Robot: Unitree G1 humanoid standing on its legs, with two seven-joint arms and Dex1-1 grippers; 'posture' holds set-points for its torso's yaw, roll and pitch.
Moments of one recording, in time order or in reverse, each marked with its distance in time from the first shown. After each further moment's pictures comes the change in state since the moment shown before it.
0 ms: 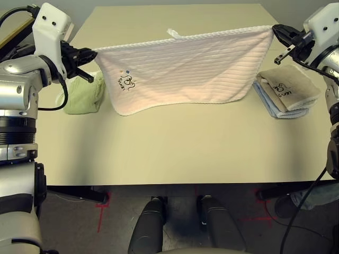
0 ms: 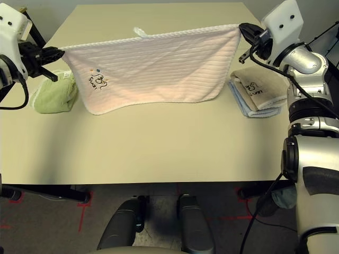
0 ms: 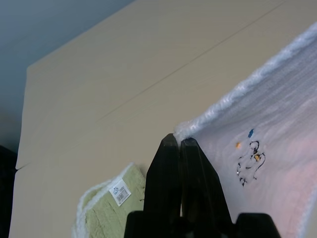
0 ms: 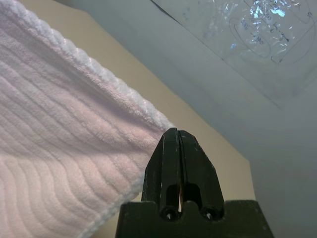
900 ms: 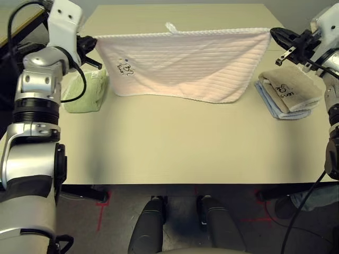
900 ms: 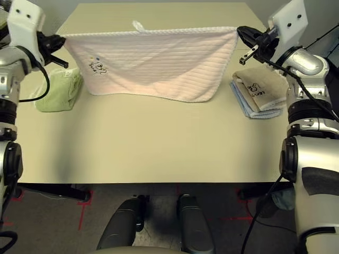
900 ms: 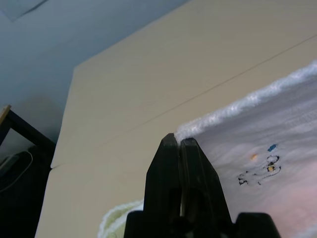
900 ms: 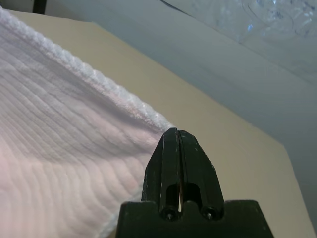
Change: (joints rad) left arm -0.239 -0.190 -0.027 0.438 0.201 -0.270 0.245; right arm -0.002 0.038 -0.032 0.014 0.104 0.116 0.051
